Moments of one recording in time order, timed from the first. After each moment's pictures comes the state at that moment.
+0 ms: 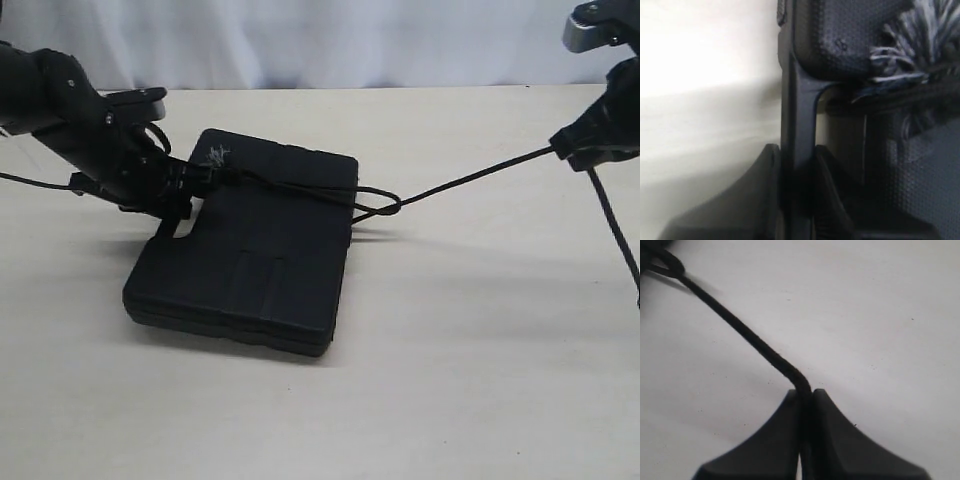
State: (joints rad) left arm -0.10 1.97 -1.18 -0.40 0.53 0.17; right arm -0.04 1.56 -1.21 0.14 0.92 -0.45
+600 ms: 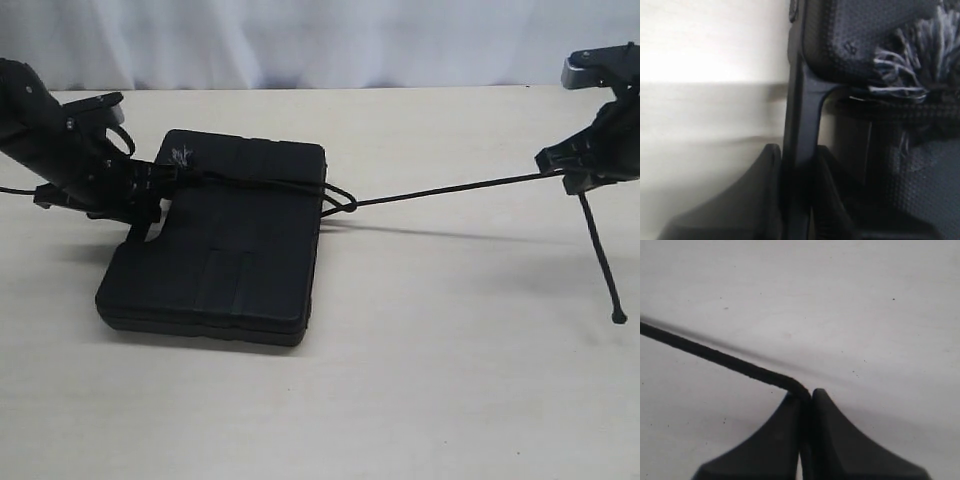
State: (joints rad) left arm 0.01 1.96 -1.12 -0.44 0.49 0.18; right arm -0.11 1.77 -1.20 0.09 0.73 -0.29
